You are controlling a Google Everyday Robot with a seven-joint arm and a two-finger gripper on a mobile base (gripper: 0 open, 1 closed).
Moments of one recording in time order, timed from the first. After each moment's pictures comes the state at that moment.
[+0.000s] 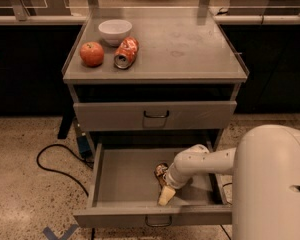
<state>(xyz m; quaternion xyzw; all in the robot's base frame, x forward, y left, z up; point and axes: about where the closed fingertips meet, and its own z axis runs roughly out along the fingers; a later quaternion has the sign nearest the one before) 0.565 -0.076 0.348 -0.56 0.81 0.08 0.14</state>
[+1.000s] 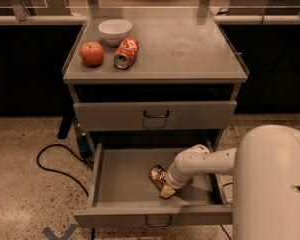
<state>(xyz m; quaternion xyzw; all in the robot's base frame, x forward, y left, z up) 0.565 -0.076 0.348 -0.56 0.81 0.08 0.14</state>
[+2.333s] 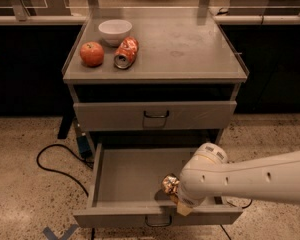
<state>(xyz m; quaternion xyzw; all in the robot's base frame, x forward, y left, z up) 0.442 -0.116 0.503 -0.55 0.83 -0.02 0.08</state>
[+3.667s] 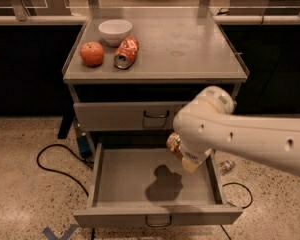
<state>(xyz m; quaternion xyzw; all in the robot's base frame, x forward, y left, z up) 0.504 -0.135 0.646 -0.52 0.84 -0.10 0.09</state>
